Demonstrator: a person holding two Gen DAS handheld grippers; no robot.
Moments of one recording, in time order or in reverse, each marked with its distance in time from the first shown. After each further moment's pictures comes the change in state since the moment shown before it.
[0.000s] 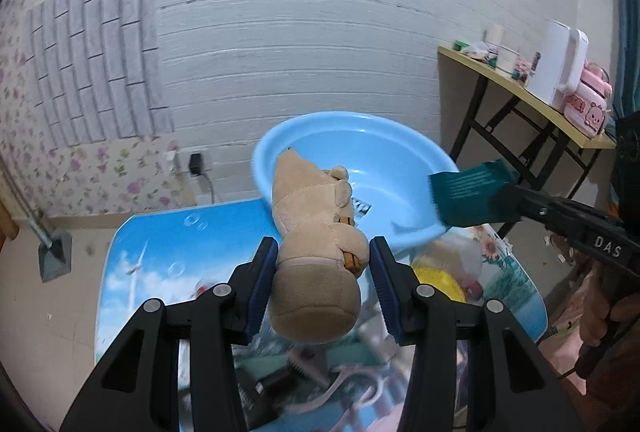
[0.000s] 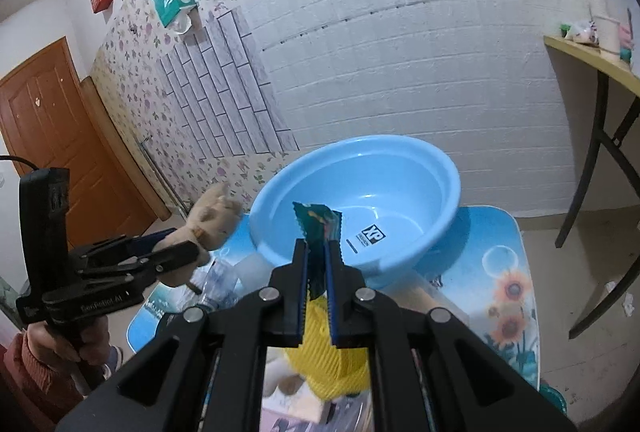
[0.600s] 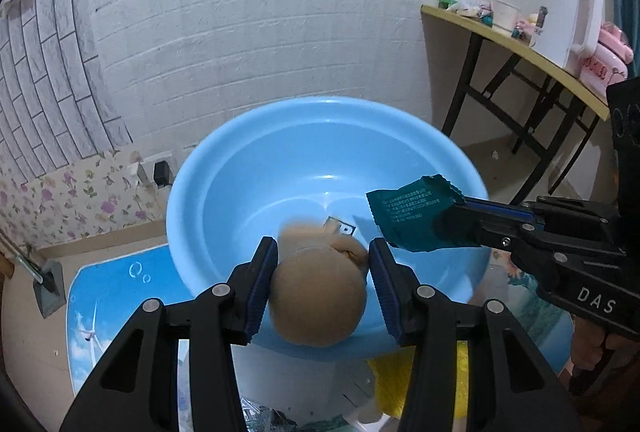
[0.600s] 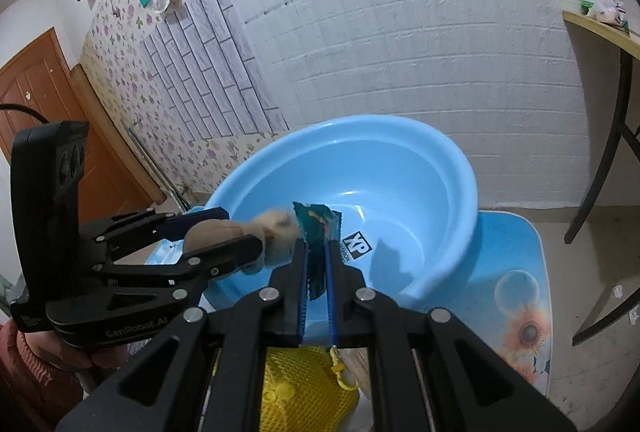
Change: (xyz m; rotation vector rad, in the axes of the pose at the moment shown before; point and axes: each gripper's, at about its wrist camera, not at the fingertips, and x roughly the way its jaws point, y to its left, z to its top) left arm 0.097 -0.029 0.038 0.100 0.108 -0.022; right arm 0.080 -0.034 0.020 0.001 0.104 0.009
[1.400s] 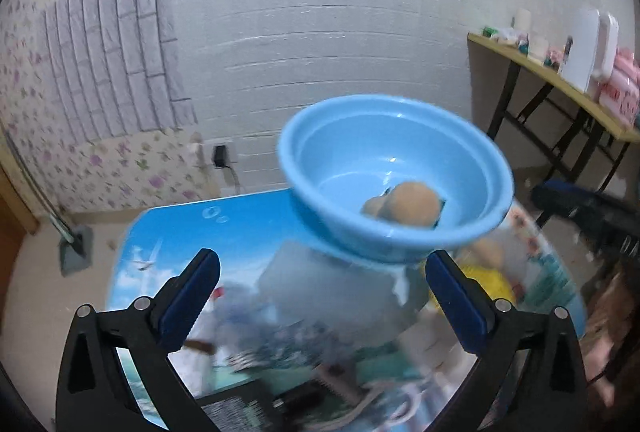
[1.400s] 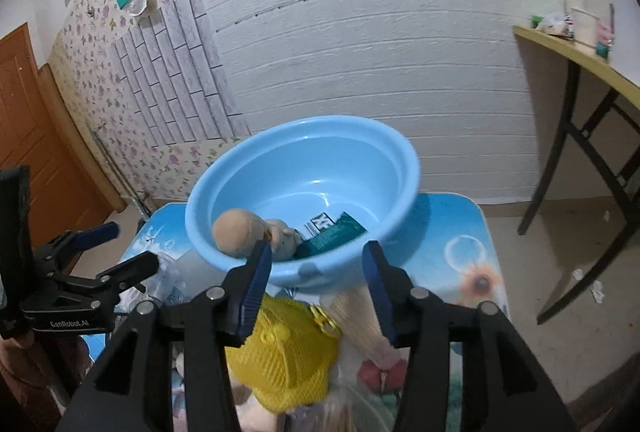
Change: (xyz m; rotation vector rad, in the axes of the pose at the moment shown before) left arm -0.071 0.035 -0.068 -0.101 -0.068 0.156; right arm -0.058 0.022 -0.034 0.016 -0.044 -0.200
